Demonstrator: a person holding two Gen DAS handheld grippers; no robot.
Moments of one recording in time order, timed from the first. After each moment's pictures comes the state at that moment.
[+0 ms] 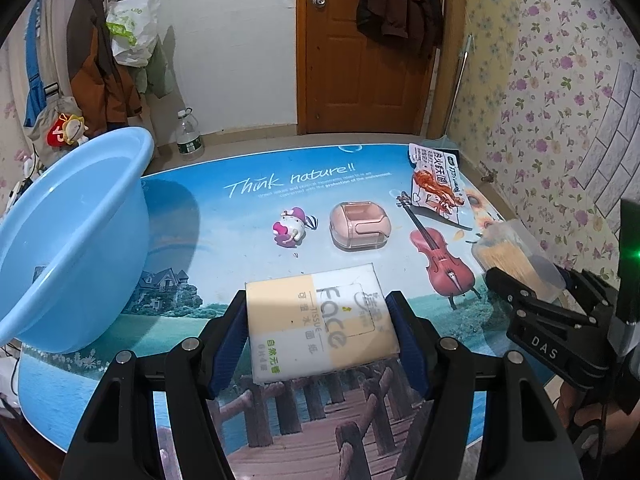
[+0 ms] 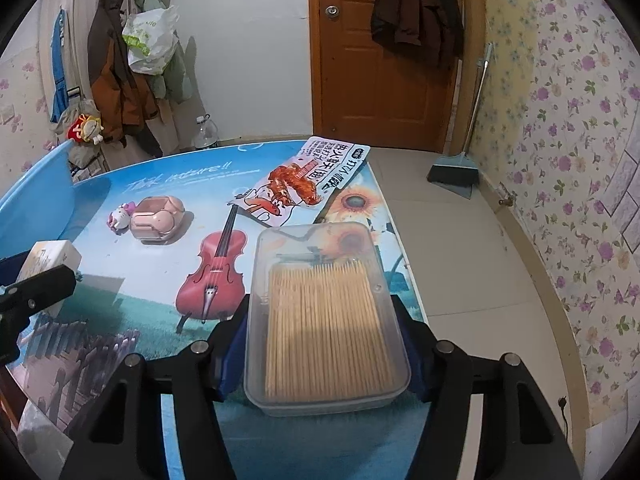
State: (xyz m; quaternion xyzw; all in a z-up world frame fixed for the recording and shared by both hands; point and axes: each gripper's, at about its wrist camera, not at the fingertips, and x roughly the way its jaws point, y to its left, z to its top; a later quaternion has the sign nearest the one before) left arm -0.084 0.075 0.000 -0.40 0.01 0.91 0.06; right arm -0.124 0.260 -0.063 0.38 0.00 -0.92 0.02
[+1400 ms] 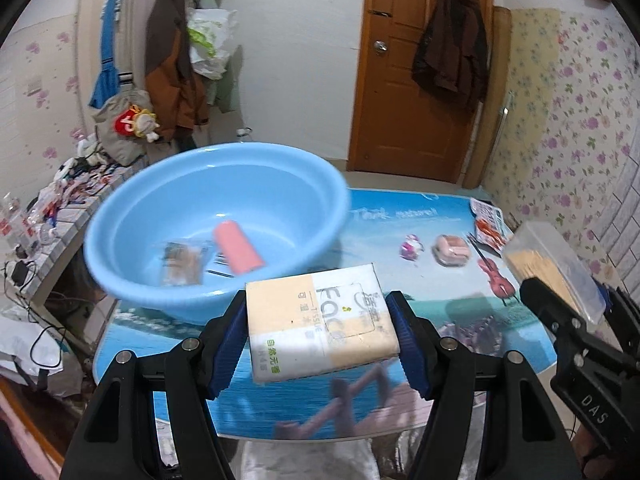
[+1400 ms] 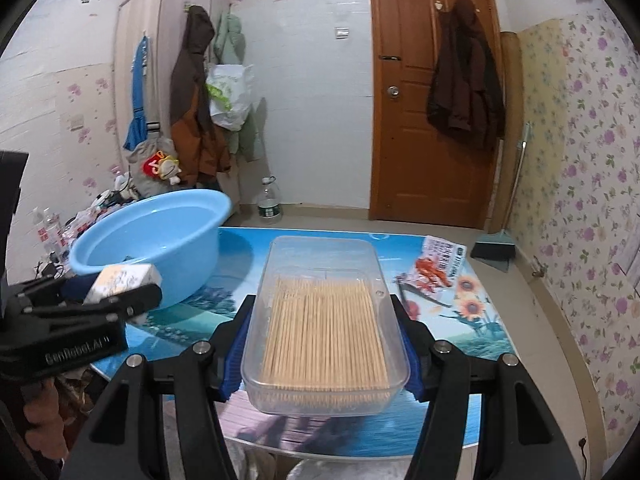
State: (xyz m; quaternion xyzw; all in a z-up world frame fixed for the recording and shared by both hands) left arm -0.008 -0.055 0.049 -0.34 -0.04 0.94 -0.02; right arm -0.017 0.103 0.030 0.25 0.02 -0.96 0.11
